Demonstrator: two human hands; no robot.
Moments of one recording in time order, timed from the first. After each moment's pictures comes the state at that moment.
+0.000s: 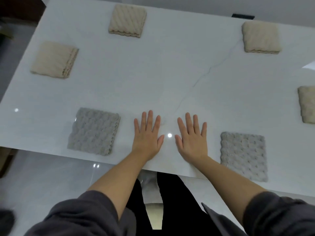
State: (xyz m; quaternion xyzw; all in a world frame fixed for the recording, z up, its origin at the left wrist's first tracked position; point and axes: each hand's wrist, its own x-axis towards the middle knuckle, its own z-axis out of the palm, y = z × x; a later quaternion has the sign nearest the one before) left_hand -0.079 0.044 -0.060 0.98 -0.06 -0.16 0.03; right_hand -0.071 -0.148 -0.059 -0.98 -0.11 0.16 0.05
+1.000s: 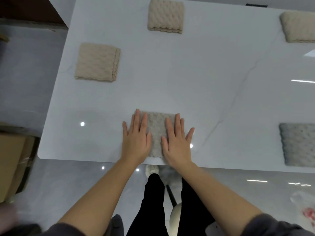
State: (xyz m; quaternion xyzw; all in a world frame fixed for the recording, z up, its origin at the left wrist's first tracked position) left_hand -0.097 0.294 -0.057 0.98 -0.04 -0.11 0.16; right_hand -0.108 0.132 -0.052 -0.97 -0.02 0.15 0.20
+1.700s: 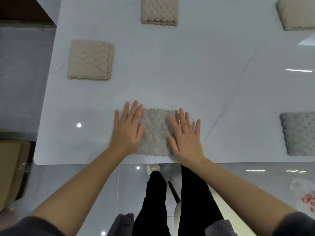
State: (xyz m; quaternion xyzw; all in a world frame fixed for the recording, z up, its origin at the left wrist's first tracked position) left_hand -0.068 0.332 -0.051 0.97 -0.14 -0.11 0.15; right_hand -0.110 0.107 -0.046 -0.98 -0.10 0.07 0.17
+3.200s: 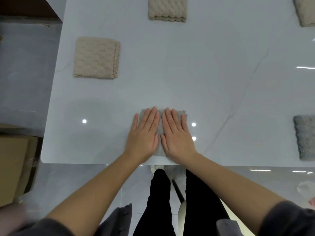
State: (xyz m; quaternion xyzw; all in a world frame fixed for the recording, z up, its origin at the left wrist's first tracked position) left_hand -0.082 0.306 -0.054 0.97 -0.19 -0.08 0.09; right_hand -0.090 0.147 -0.058 -0.97 -0.18 0.05 0.12
